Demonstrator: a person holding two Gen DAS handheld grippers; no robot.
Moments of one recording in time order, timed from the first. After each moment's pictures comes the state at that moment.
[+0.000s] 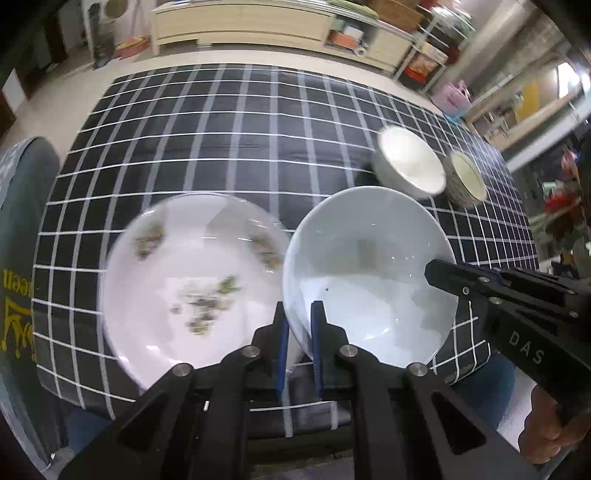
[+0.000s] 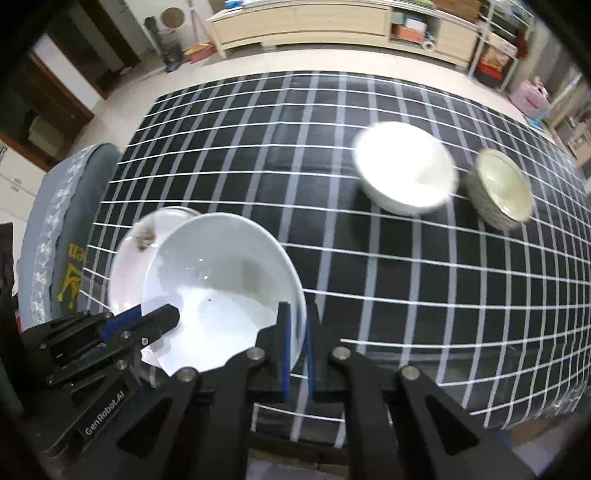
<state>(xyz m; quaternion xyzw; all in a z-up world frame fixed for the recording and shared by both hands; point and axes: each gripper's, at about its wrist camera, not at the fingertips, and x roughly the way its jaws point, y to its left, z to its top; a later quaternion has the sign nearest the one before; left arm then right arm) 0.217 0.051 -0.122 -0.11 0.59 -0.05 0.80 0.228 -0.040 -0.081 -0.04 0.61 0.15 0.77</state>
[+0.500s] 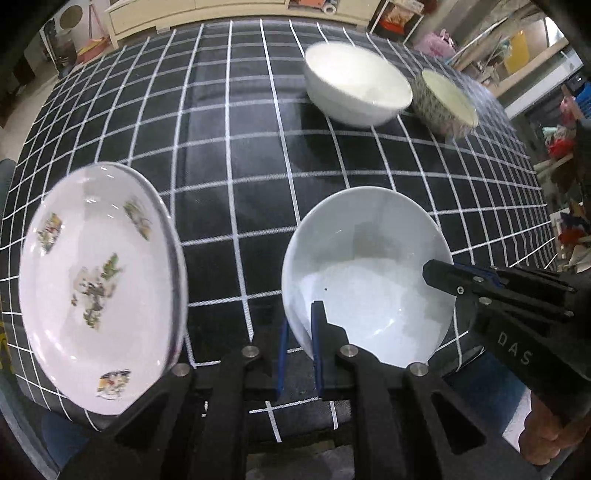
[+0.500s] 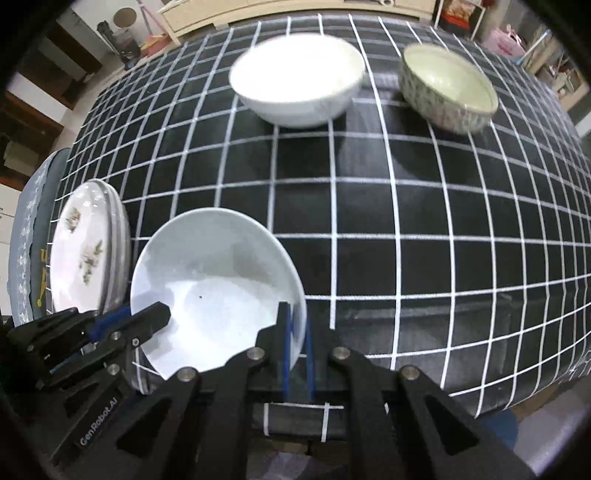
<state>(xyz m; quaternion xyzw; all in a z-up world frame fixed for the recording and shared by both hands) 0.231 -0.035 -0.182 -0.06 0.64 -0.08 0.76 0.220 -0.124 -0.144 -0.01 0.66 0.10 0.74</state>
